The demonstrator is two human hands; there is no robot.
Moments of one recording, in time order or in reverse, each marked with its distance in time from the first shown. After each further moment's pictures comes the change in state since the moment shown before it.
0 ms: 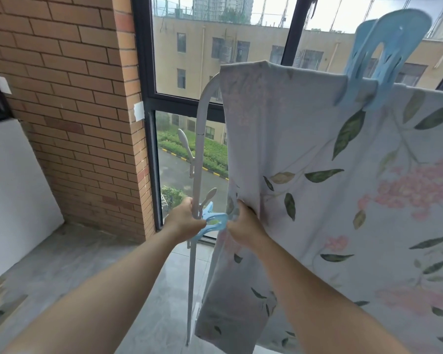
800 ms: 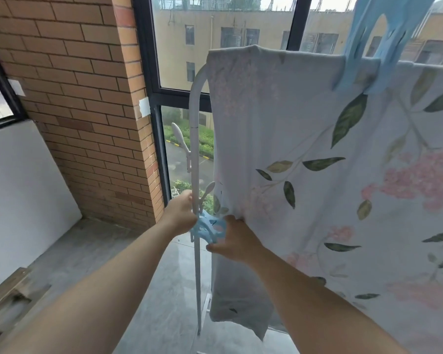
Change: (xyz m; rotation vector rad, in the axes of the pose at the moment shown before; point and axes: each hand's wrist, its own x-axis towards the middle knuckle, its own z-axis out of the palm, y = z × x) left_hand -0.004 0.005 -0.010 0.023 0.042 0.005; right_hand -0.019 0.016 0.027 -0.300 -0.194 -0.120
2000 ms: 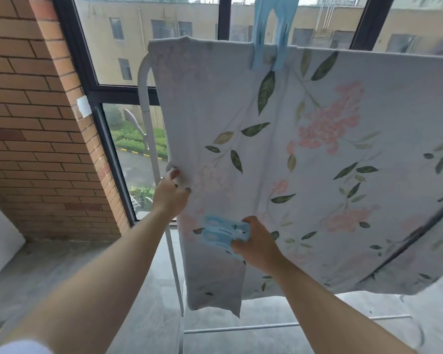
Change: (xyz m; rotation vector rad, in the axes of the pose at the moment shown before) left_hand -0.053 0.049 0.026 -0.300 0.030 0.050; right_hand -0.167 0.056 0.000 0.394 0.298 0.310
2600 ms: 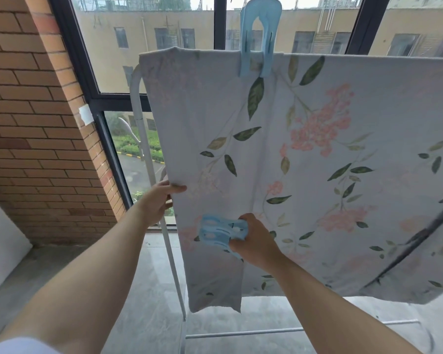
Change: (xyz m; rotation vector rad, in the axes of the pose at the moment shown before) left_hand -0.005 0.014 -0.025 -0.564 -0.417 -0.160; right_hand -0.001 -0.007 -0.021 -0.032 -0.021 -0.051
